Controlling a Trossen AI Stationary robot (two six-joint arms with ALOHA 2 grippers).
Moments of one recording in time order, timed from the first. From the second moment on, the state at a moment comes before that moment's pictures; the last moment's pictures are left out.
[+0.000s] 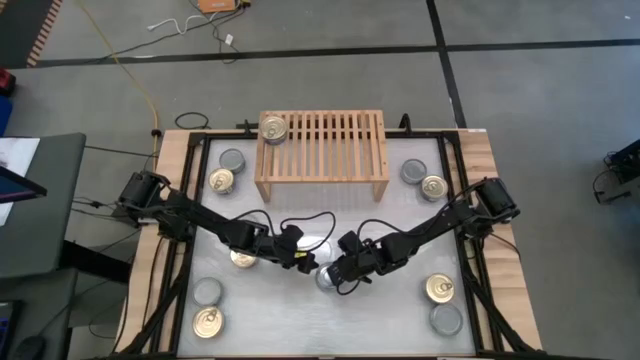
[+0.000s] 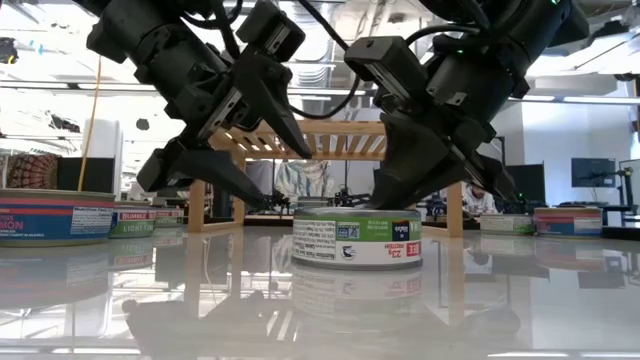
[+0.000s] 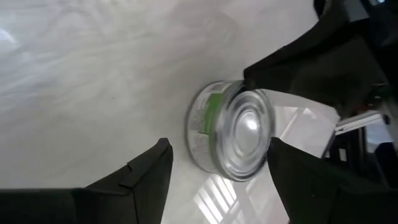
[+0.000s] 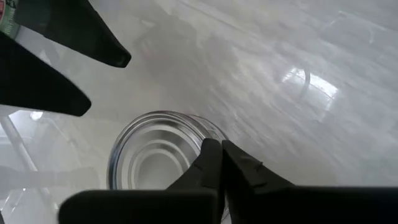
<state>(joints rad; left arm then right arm) -0.29 1.67 0.88 0.11 -0.13 -1.39 0.37 1.85 1.06 -0.22 0.32 1.25</state>
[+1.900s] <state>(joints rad) -0.32 1.67 0.88 0.12 -0.14 -1.43 0.38 1.85 1.06 -0.14 0.20 1.20</state>
